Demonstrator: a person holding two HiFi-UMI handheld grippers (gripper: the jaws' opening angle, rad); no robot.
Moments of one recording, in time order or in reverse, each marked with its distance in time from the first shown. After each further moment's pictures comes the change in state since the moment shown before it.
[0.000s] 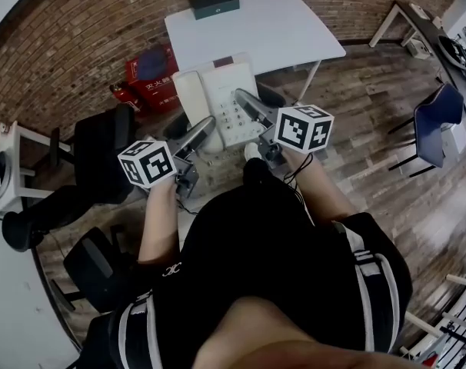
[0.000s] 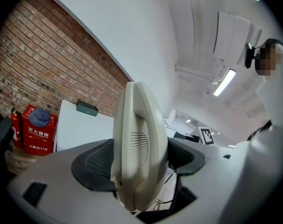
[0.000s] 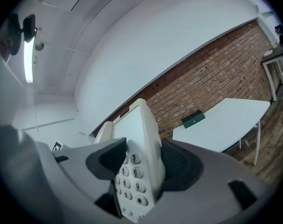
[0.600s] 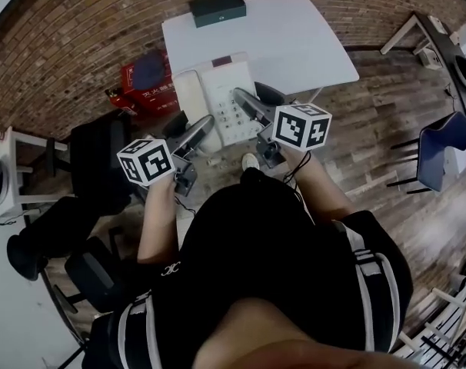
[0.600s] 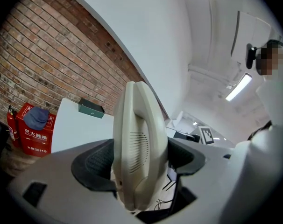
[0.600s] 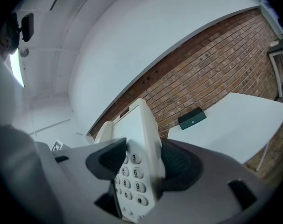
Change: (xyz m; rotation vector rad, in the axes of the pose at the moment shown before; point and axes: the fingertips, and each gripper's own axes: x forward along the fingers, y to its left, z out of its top) left arm 0.126 0.100 0.110 -0.100 0.038 0.070; right arm 0.135 -0.114 0.097 0.066 0.110 0.007
